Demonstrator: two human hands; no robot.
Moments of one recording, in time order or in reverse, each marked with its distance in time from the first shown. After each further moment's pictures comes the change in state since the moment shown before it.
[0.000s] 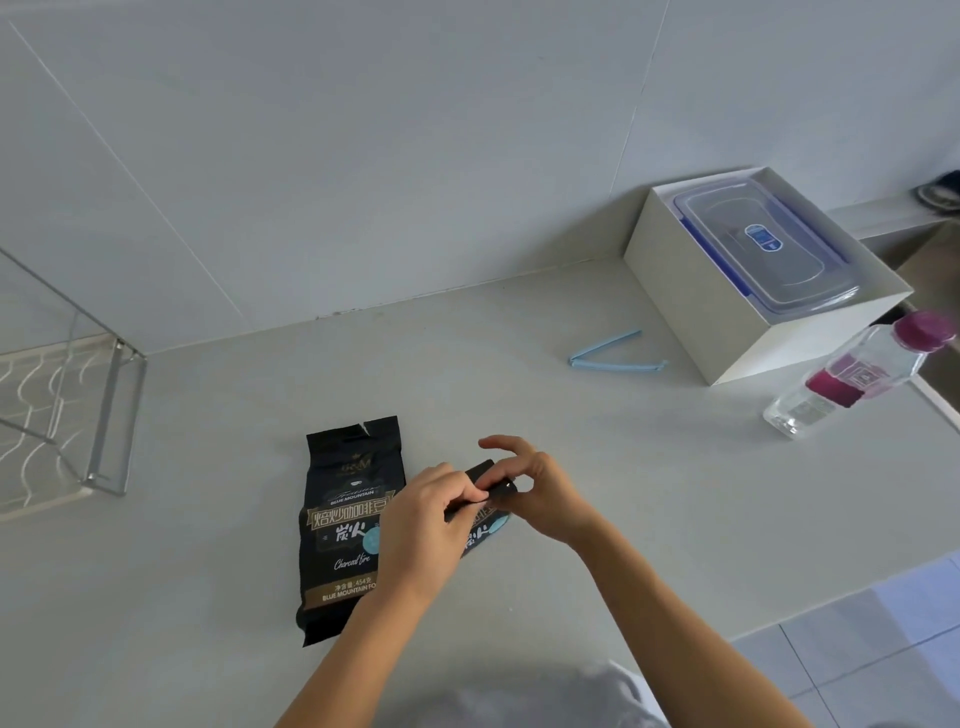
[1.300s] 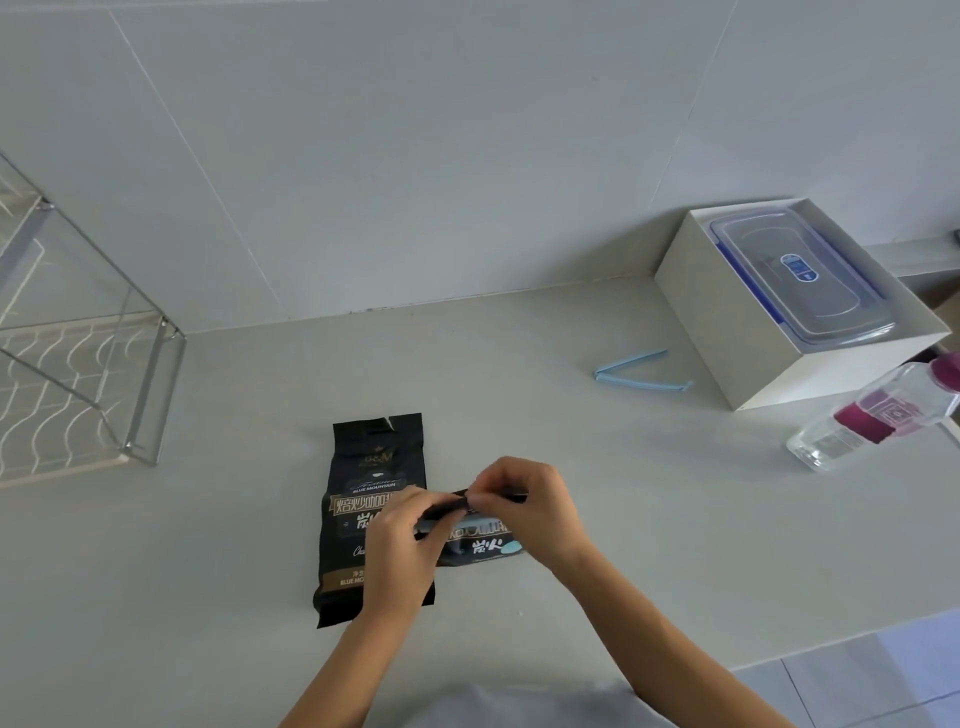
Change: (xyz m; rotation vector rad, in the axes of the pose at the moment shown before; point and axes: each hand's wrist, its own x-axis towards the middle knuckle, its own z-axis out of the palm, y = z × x) left_hand -0.030 -0.045 -0.003 -0.151 0.149 -0.107; right_hand -0.014 -0.042 0.029 0.111 0.128 0.033
